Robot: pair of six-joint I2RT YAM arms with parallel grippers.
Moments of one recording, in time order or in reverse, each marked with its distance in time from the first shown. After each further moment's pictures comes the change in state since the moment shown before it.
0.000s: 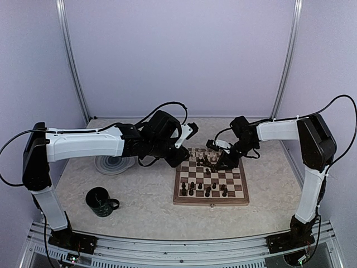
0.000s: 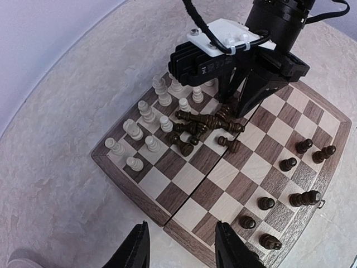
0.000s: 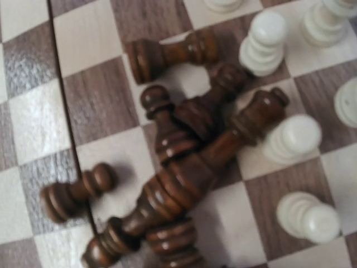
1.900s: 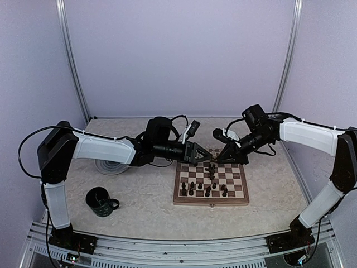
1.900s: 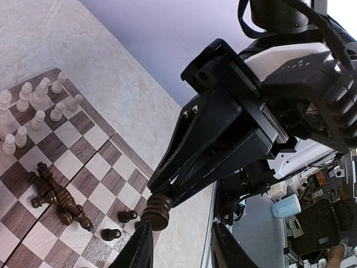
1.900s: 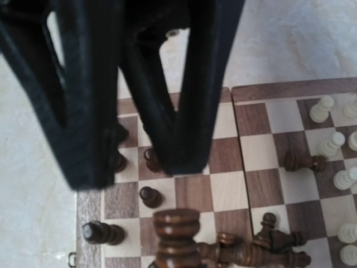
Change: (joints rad) left arm 0.097 0.160 -0.133 0.713 0.760 -0.701; right arm 0.049 -0.373 -0.107 -0.099 -0.225 -0.076
